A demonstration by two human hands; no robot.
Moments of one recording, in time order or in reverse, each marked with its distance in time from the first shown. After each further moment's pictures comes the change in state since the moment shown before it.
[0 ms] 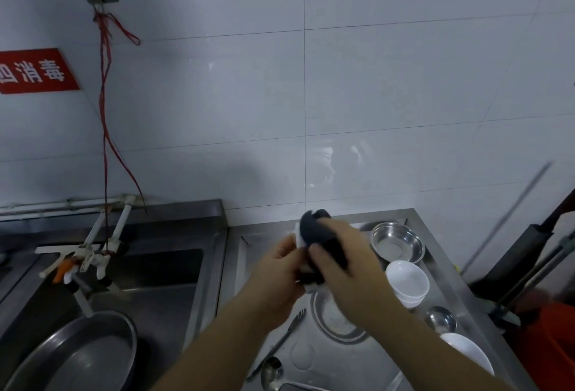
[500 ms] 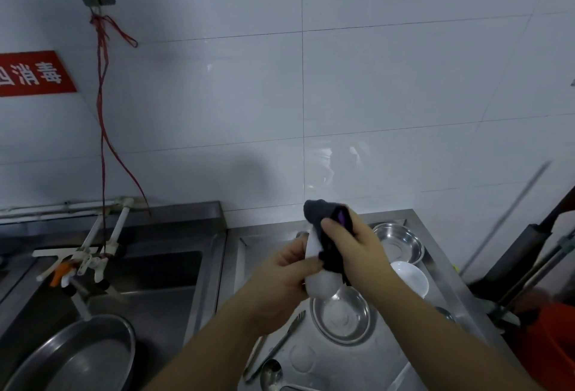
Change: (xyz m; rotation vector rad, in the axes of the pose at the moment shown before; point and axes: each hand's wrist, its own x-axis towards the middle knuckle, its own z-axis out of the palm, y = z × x) left_hand -0.003 0.002 -0.001 0.035 -0.258 0.047; right_hand 0.032 0.004 -0.007 0.395 0.050 0.274
